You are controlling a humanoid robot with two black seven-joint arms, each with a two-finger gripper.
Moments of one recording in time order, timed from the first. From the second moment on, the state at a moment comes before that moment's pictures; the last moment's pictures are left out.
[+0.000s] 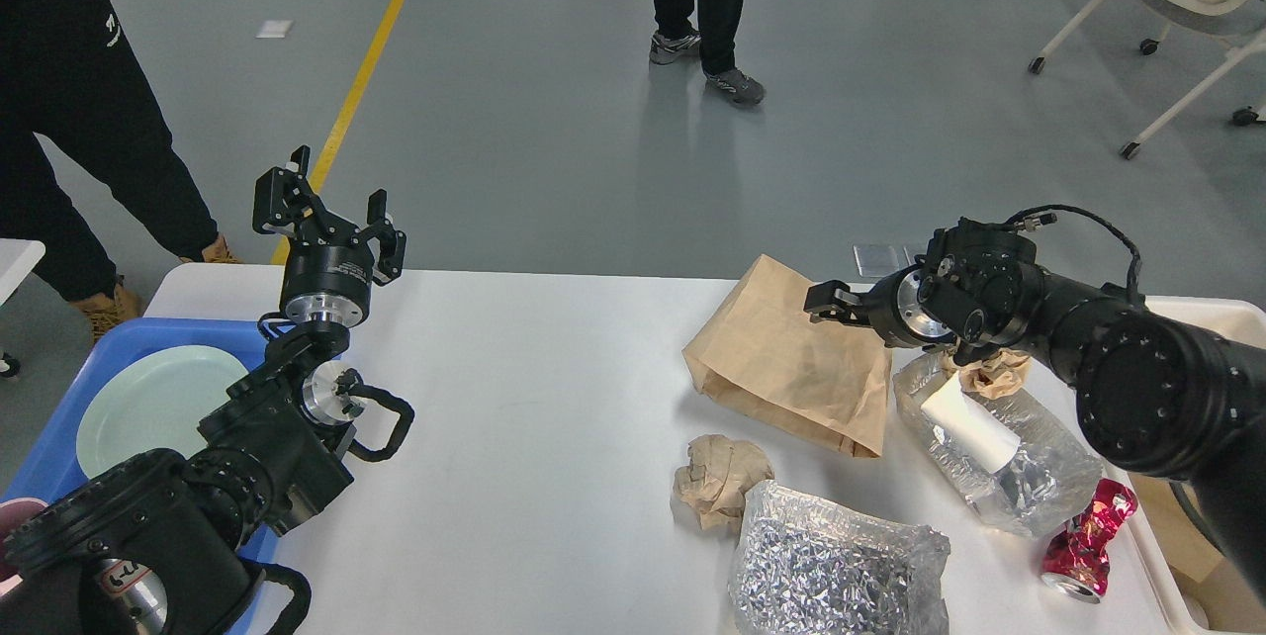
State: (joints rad) left arm -0.89 -0.06 -0.66 0.01 -0.14 -0.44 -0.70; right arm 1.19 -0.04 -1.10 0.31 0.03 0.46 -0.01
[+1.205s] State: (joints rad) left arm -0.89 -0.06 -0.66 0.01 -0.14 -0.44 -0.70; right arm 1.08 -0.02 -1.08 0.31 0.04 0.28 -0.05
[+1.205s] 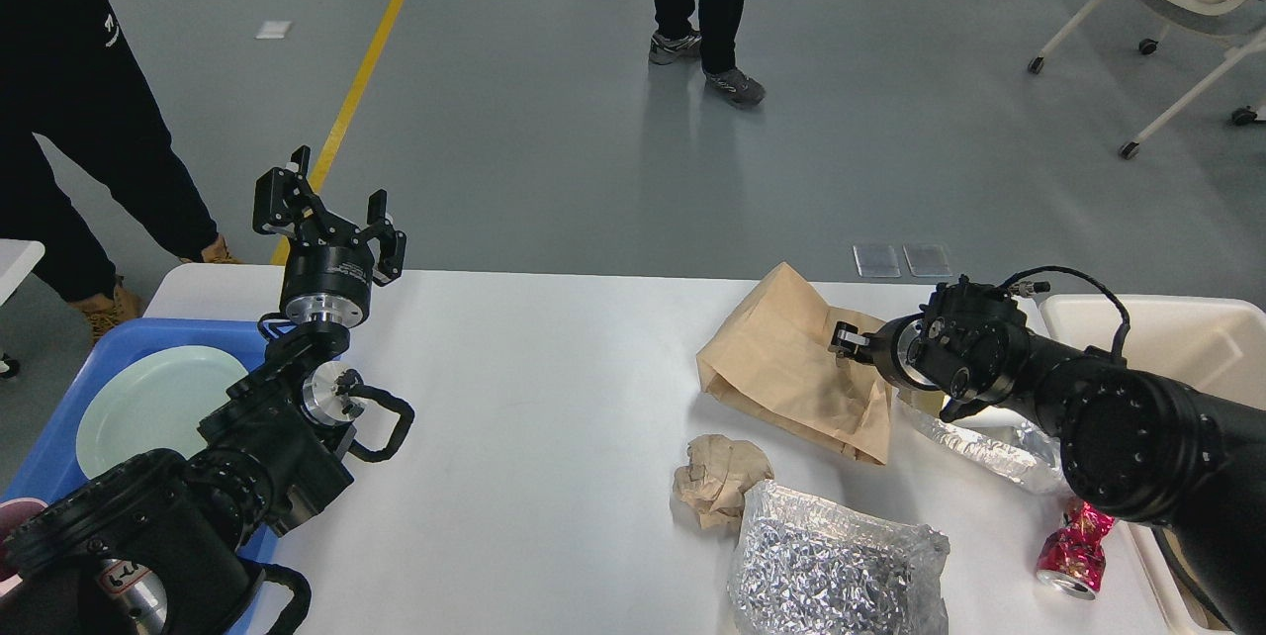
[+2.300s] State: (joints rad) left arm -0.89 -0.06 -0.66 0.01 -0.14 -0.44 -0.70; right arm 1.45 -0.20 -1.03 0.68 0.05 0.28 -0.05
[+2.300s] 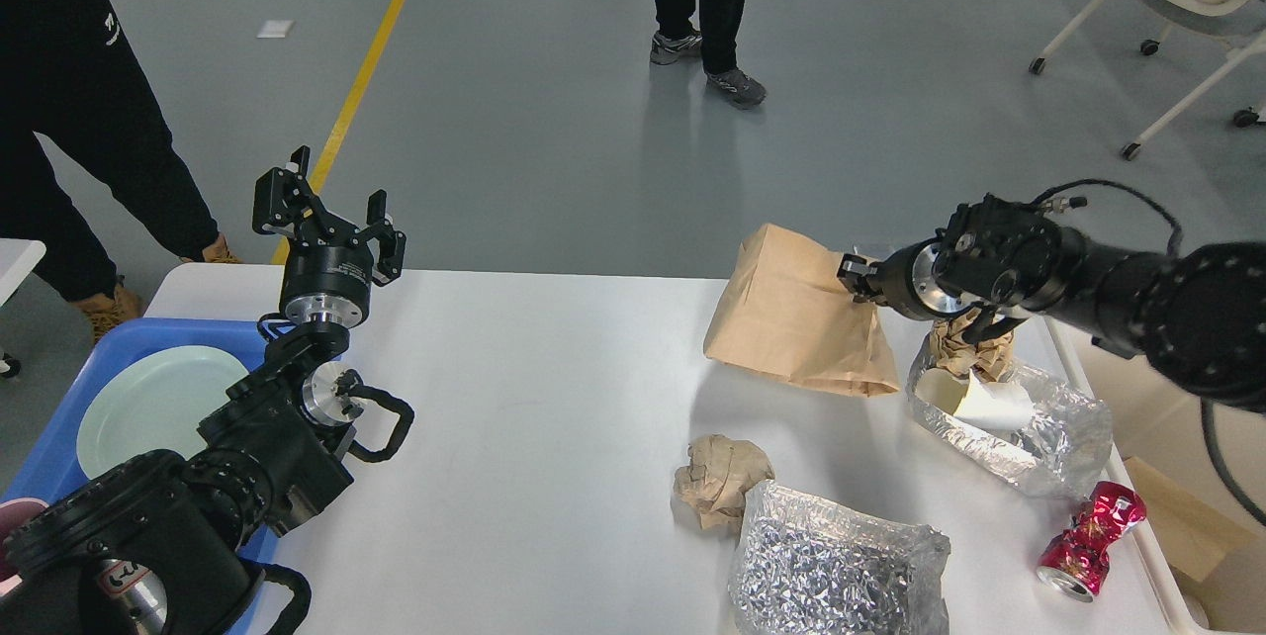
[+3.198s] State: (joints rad) left arm -0.89 -0.06 -0.66 0.01 -0.14 -0.44 -0.70; right arm 1.89 -0.59 -1.26 0.75 0.03 0.50 -0.05
